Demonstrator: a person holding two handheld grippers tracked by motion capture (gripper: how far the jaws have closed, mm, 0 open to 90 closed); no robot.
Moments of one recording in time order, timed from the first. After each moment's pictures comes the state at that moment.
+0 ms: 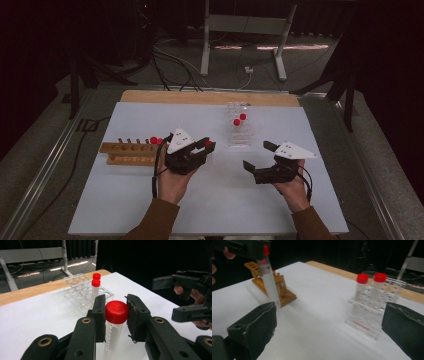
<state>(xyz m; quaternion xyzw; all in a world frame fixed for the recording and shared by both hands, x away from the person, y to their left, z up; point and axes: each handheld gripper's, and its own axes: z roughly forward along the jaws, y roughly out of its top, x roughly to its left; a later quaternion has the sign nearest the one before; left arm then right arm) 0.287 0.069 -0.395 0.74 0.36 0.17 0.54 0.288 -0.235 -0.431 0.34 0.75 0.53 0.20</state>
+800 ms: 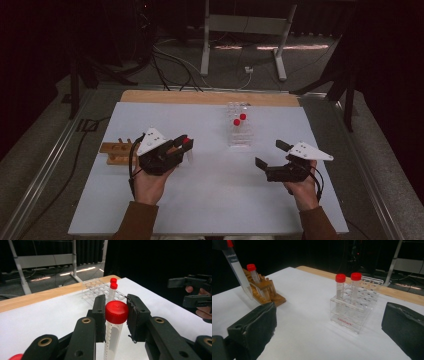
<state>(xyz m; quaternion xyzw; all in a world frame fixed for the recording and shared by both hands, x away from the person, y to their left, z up) 0.277 0.123 -0.384 0.72 0.37 0.19 0.55 0.287 -0.265 -0.431 0.36 0.73 0.54 0.21</state>
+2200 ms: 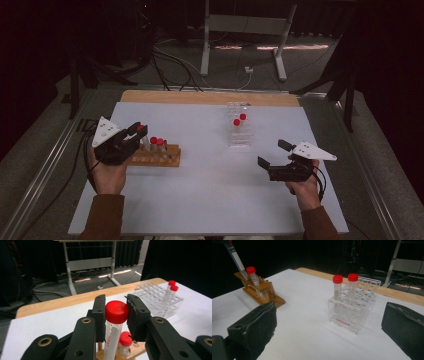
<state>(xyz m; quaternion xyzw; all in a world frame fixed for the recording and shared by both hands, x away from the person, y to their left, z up) 0.291 0.213 -0.378 0.69 0.44 0.30 0.50 0.287 -0.271 -0.430 0.37 0.72 0.55 0.21</state>
